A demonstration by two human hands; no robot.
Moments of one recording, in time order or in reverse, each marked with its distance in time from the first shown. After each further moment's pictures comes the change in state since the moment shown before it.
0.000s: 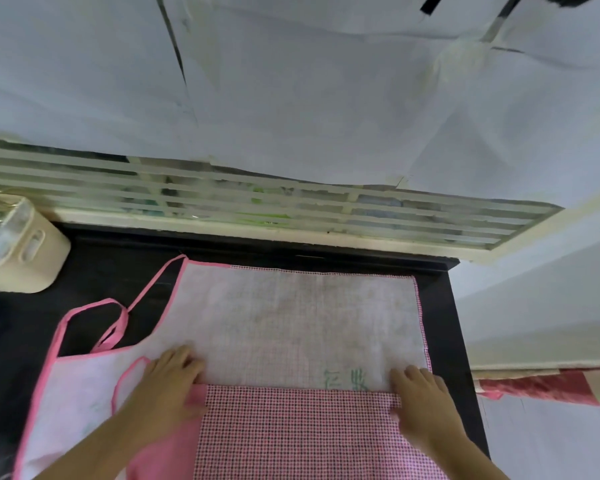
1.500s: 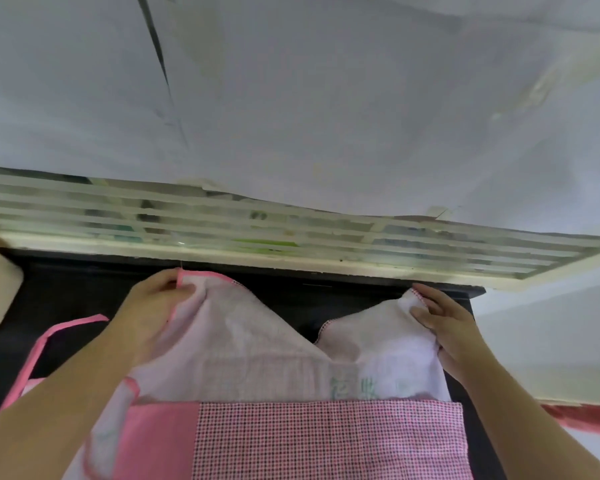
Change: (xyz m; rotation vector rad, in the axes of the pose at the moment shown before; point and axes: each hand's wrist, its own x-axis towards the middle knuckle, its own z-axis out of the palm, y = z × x) left_hand 0.150 -0.023 -0.134 -1.297 0.292 -0.512; right_hand 0.154 0.022 -0.109 1.598 0.208 0.311
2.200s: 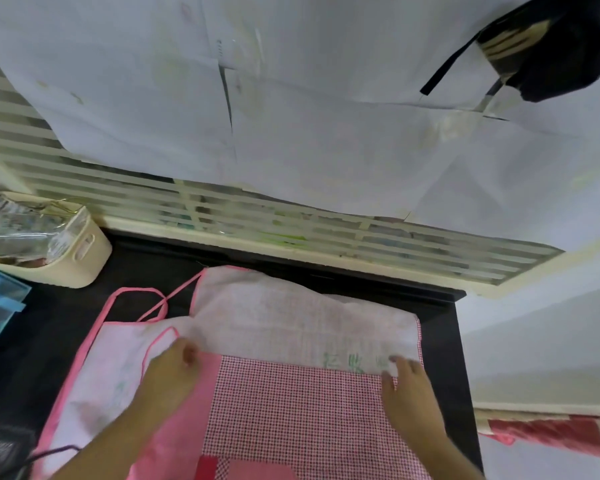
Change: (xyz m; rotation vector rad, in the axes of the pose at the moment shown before) left_hand -0.166 -0.089 -0.004 0.666 0.195 0.058; right_hand -0.148 0.067 0.004 -1.086 0.028 -0.270
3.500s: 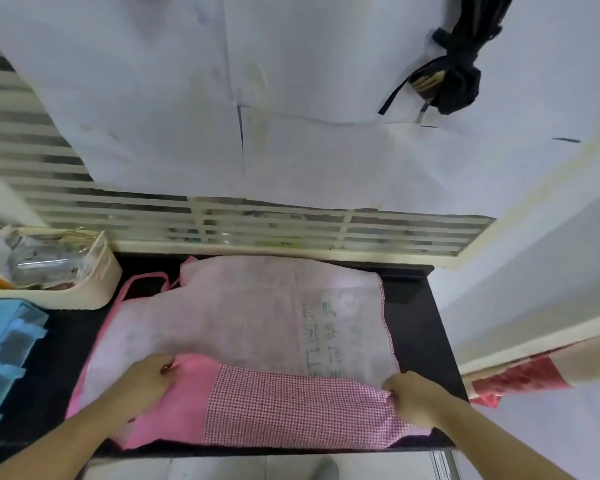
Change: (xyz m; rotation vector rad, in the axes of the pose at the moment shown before) left_hand 0.000 -0.072 -0.087 0.289 -0.246 0.192; right_hand -0.083 -0.010 -0.020 -0.366 -0.433 -0.131
